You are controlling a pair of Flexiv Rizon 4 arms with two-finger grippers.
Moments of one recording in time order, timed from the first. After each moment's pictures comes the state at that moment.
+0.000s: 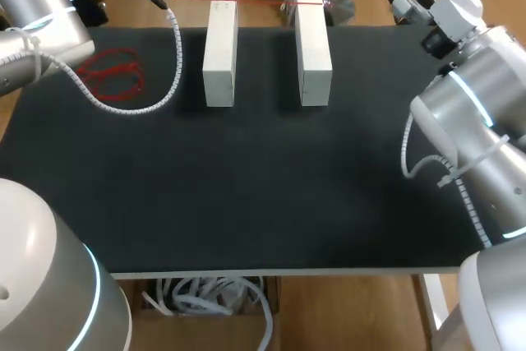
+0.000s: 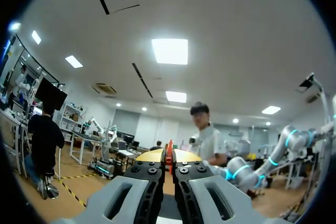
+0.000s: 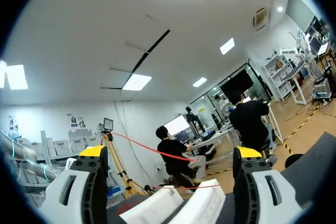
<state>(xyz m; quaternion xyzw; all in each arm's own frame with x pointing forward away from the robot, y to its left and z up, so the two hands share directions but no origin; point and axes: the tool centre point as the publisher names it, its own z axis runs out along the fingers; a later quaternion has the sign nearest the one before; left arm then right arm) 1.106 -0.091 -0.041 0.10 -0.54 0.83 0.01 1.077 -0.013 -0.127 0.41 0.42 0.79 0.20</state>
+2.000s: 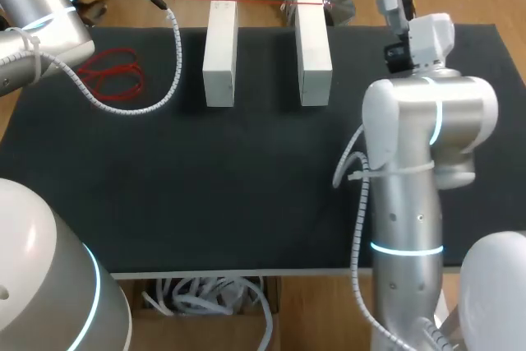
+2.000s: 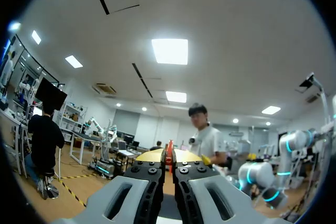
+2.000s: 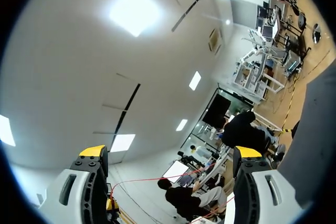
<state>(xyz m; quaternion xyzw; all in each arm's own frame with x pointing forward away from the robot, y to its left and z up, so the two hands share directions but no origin) 1.106 -0.091 -0.041 0.10 -0.54 0.83 0.01 1.054 -0.019 -0.111 0.48 0.15 0.84 0.21</state>
